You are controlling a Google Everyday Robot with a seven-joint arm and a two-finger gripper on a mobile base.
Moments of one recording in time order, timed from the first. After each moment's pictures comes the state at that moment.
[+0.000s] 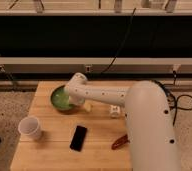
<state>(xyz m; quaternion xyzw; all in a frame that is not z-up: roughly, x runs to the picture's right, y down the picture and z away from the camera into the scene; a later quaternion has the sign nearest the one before) -0.096 0.119 0.930 -0.20 -0.17 -0.52 0.81</state>
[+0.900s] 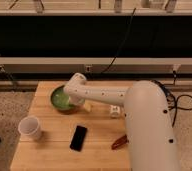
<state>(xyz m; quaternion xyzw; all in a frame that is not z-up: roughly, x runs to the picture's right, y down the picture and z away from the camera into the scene) -0.098 0.119 0.930 -0.20 -0.17 -0.53 0.80</state>
